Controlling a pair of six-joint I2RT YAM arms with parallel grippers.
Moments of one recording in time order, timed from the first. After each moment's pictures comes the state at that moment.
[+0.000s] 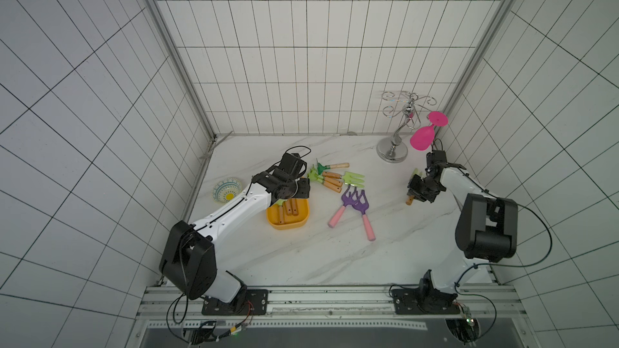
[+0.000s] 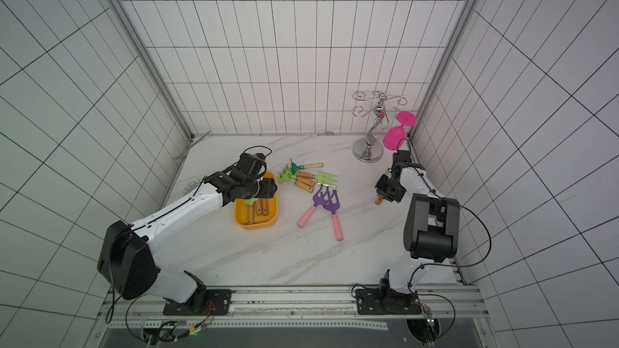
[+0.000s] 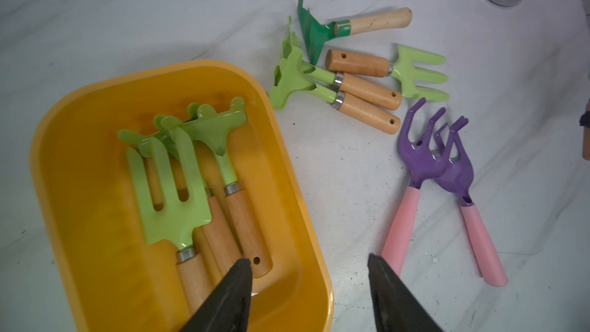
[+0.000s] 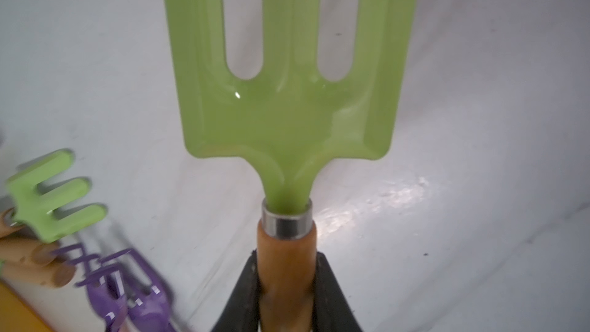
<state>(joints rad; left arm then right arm) -0.55 1.48 1.17 -0.61 0.05 -0.43 -0.02 1.68 1.20 -0.79 -0.19 0.43</state>
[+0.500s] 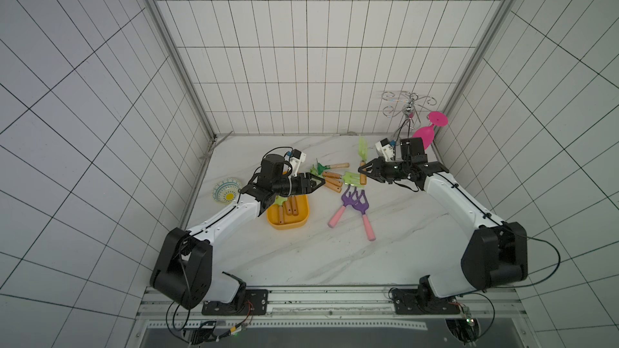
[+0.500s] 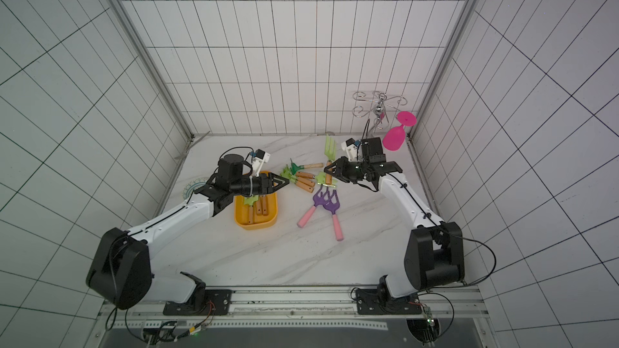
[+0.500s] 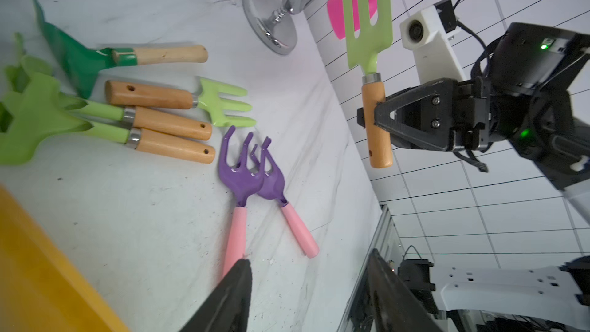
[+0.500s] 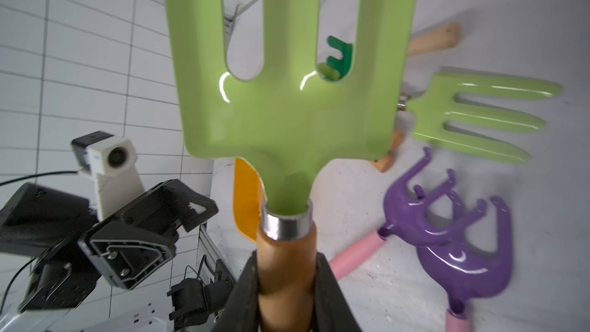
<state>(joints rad) -0.42 1.41 0.92 0.05 0.76 -0.67 0.32 1.49 1.20 -0.42 -0.78 0.54</state>
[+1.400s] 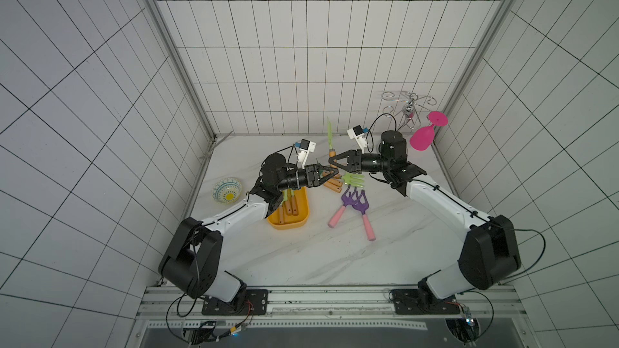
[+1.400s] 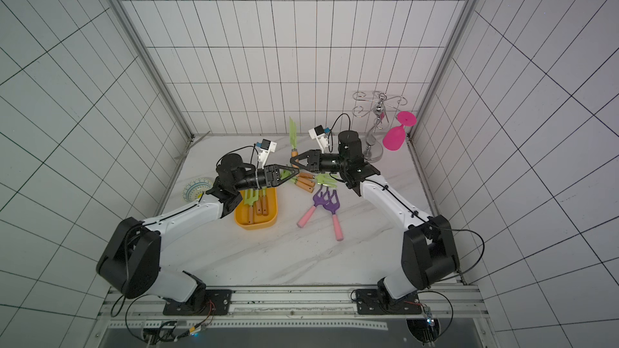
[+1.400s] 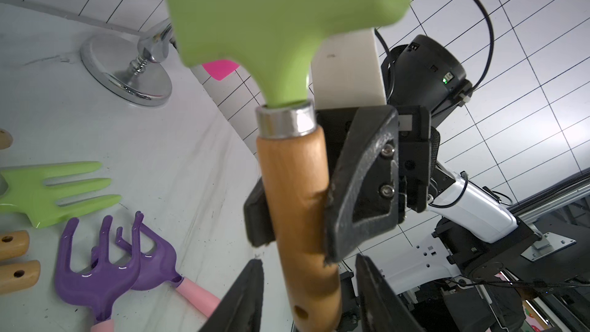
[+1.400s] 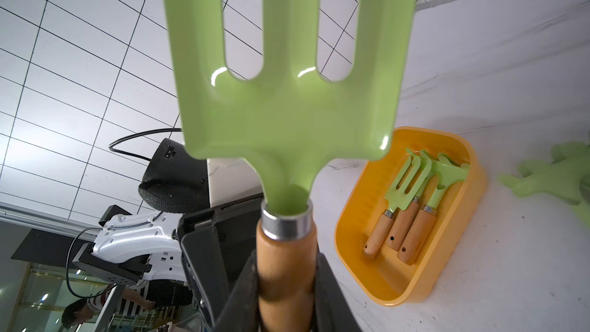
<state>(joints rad) -0.49 1.49 0.90 0.62 0.88 -0.92 0.53 1.53 1.20 0.10 -0.95 0.76</state>
